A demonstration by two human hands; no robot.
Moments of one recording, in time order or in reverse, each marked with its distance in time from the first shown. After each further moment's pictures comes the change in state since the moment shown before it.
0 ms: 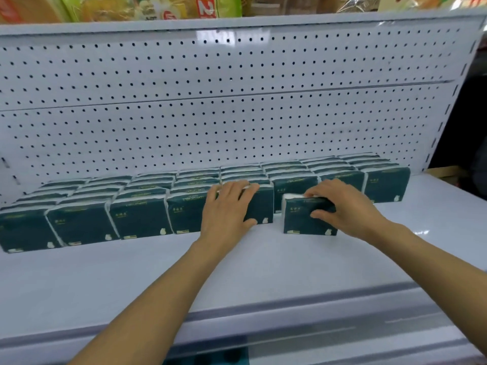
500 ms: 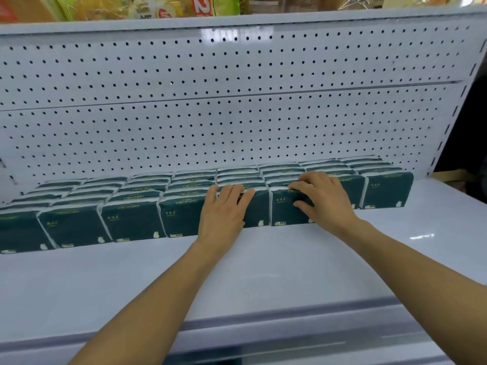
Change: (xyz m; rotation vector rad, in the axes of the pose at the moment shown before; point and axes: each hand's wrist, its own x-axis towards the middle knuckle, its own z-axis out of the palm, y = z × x) left_hand 0.013 -0.004 0.027 0.228 0.004 0.011; right_hand 0.041 0.014 0.039 -0.168 0.218 -0.062
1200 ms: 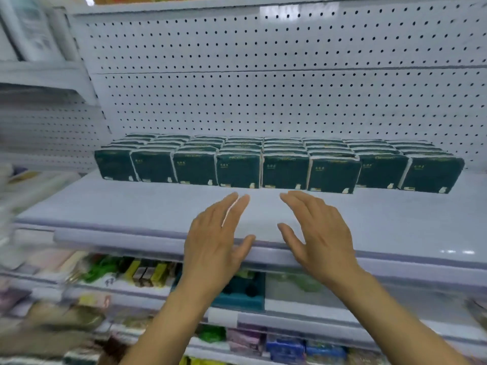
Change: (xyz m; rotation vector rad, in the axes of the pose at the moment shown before) left_hand -0.187 0.022 -0.119 -0.336 0.121 -0.309; right_hand -0.118 -0.158 -0.052 0.210 0.157 -0.147
